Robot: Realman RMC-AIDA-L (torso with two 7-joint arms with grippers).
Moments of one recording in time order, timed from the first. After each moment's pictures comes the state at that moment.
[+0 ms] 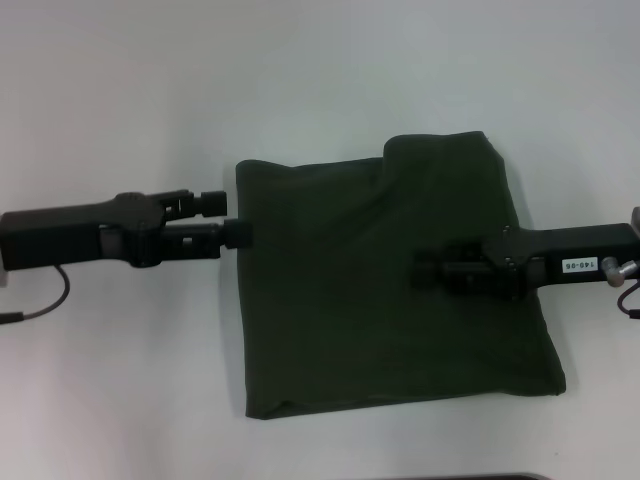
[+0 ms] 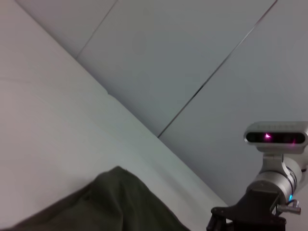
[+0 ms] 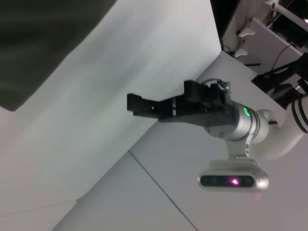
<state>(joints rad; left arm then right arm) -0.41 -2.10 -2.39 -0.77 -1.19 1.77 -1.80 0.45 2.06 -0.83 -0.60 -2.00 -1.71 1.72</state>
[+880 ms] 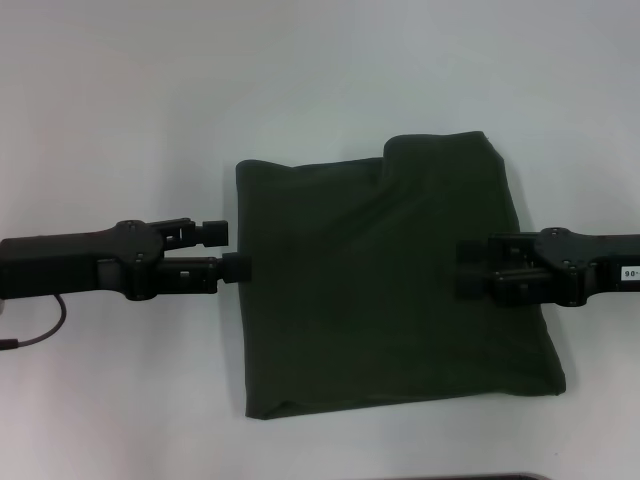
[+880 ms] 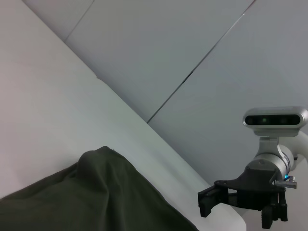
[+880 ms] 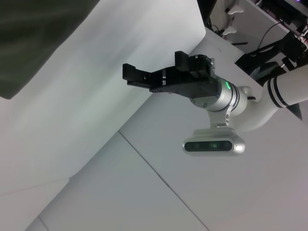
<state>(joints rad) -0.39 -2.10 -2.39 -0.76 -1.16 1.82 -1.78 0.39 2.03 -0.73 -0.61 -2.01 -1.83 1.70</state>
